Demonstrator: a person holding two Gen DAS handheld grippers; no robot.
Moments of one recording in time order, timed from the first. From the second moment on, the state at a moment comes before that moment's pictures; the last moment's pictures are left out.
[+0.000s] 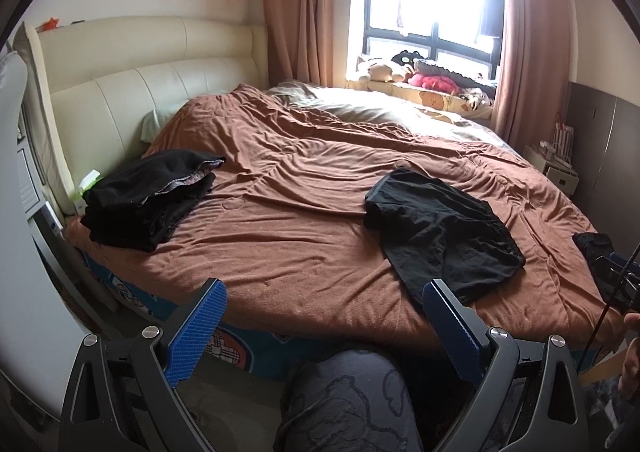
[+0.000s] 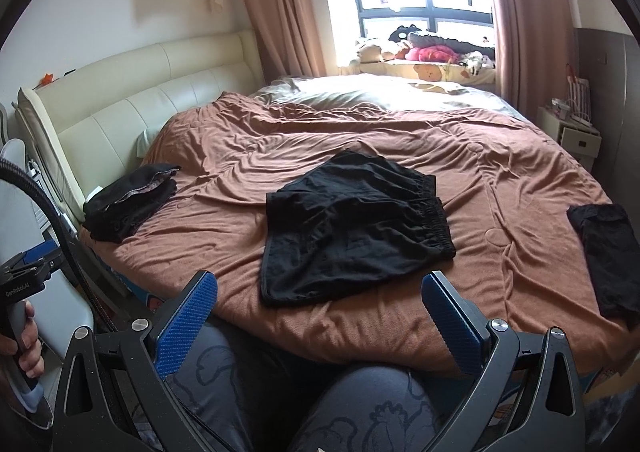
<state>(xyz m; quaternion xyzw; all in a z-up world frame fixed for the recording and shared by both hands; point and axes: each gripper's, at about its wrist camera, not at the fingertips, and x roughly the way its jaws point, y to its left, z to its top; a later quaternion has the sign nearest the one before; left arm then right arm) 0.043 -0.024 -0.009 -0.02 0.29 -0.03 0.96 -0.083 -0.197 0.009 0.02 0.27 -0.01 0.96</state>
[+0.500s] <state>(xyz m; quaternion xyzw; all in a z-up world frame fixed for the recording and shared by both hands) 0.095 -0.065 -0.040 -0.04 0.33 -0.08 0.94 -0.049 -0.244 -0.012 0.07 0.30 -0.03 0.95</state>
